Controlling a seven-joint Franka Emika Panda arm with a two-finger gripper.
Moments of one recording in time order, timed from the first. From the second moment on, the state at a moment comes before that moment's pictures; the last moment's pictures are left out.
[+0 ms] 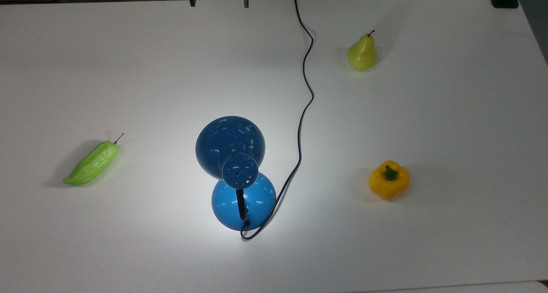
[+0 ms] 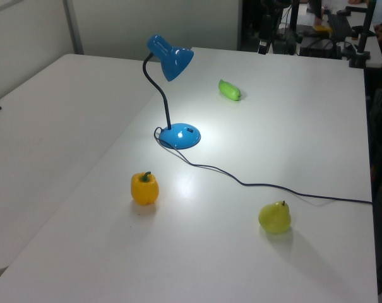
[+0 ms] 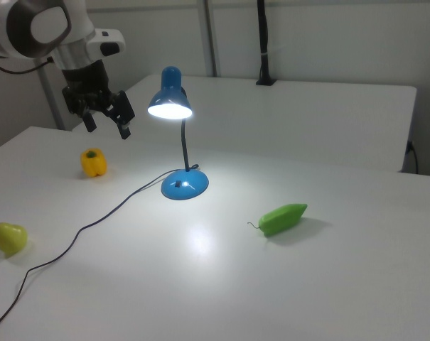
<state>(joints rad) 0.14 -0.02 -0.07 -1.65 0.00 1.77 0.02</state>
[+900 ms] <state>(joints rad) 0.14 -0.01 -0.07 -1.65 0.00 1.77 0.02</state>
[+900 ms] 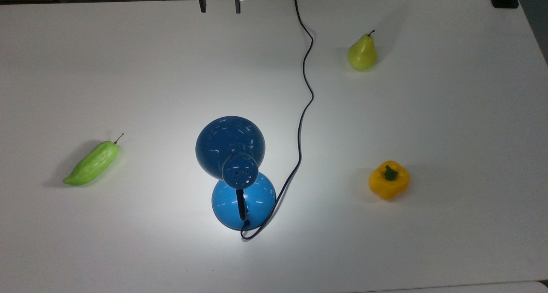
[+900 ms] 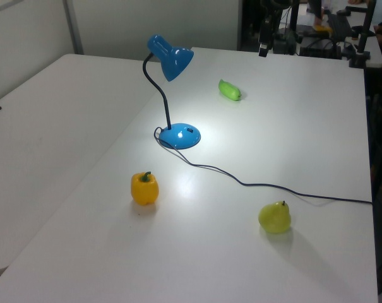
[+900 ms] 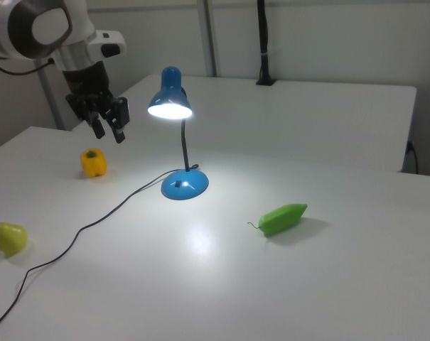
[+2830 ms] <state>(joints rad) 0.13 0.26 -0.05 -1.77 0.01 2.32 -0.03</state>
